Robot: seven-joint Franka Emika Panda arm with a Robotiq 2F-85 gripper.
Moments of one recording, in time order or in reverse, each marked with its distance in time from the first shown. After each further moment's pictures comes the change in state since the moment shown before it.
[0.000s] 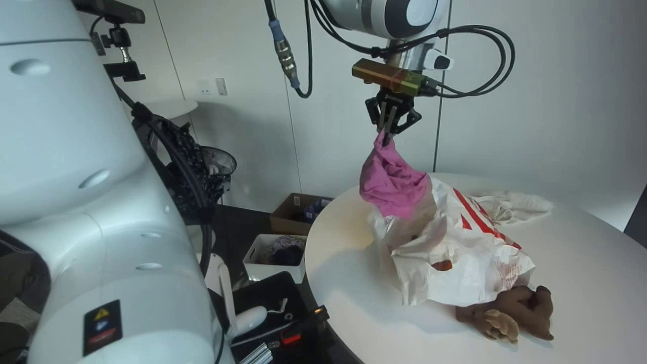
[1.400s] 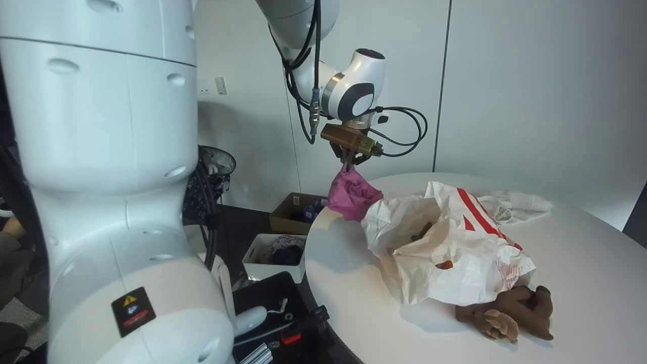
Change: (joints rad) arm 0.161 0.338 0.146 -0.022 0.059 0.542 -0.100
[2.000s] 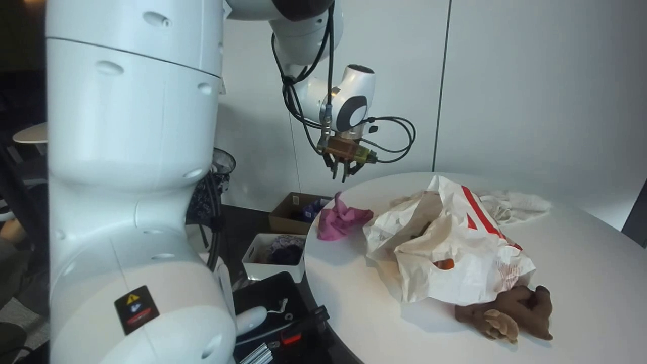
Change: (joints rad) arm 0.018 0.101 0.029 0.045 -0.118 0.002 0.002
